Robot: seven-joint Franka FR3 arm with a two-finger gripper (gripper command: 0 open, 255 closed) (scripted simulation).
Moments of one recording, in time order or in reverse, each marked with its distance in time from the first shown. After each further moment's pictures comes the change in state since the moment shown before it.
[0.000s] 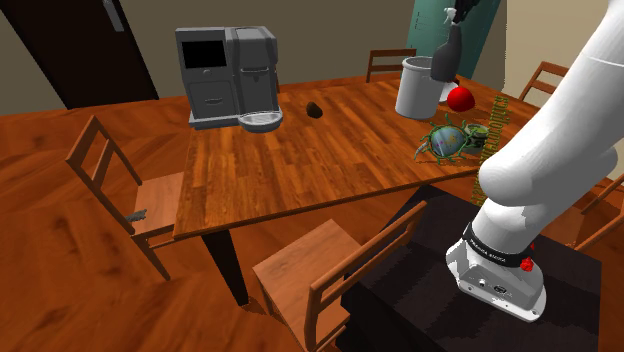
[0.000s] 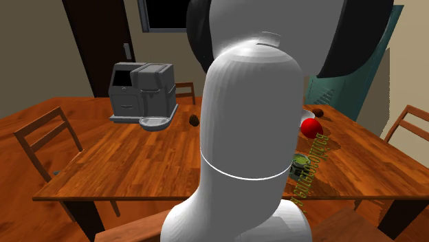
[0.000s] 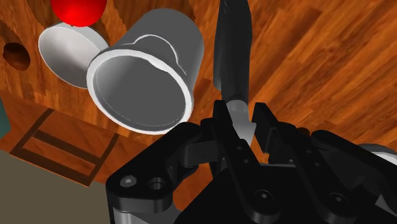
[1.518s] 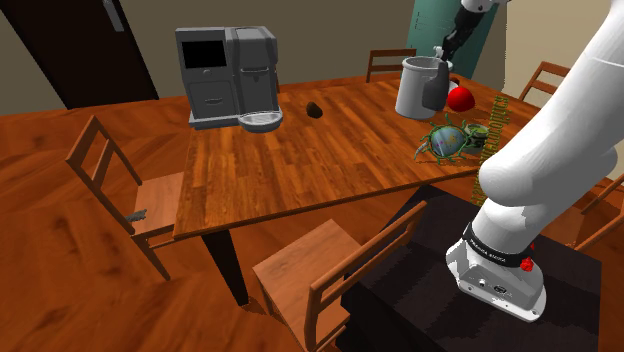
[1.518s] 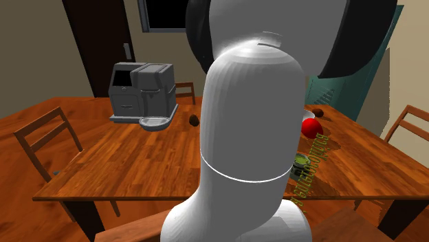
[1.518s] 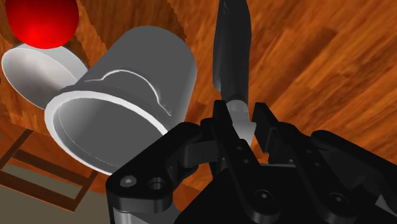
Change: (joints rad) arm 0.003 -0.012 0.003 -0.322 0.009 0.311 -0.026
